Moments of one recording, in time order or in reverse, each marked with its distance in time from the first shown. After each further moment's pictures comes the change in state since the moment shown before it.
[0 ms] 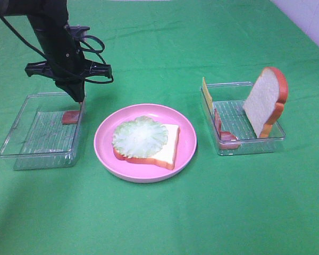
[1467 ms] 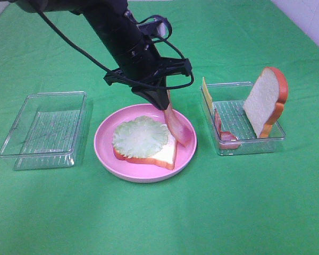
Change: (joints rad) left arm -0.236 -0.050 0.000 -0.396 -0.010 0.242; right arm 0.000 0.000 0.000 0.000 0.000 0.000
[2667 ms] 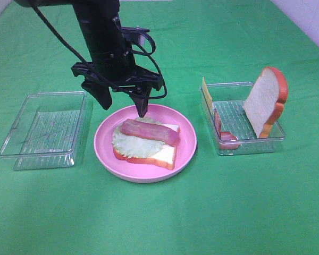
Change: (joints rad) left arm 0.000 -0.029 -0.008 0.307 0.166 -0.118; right arm 0.000 0.000 0.000 0.000 0.000 0.000
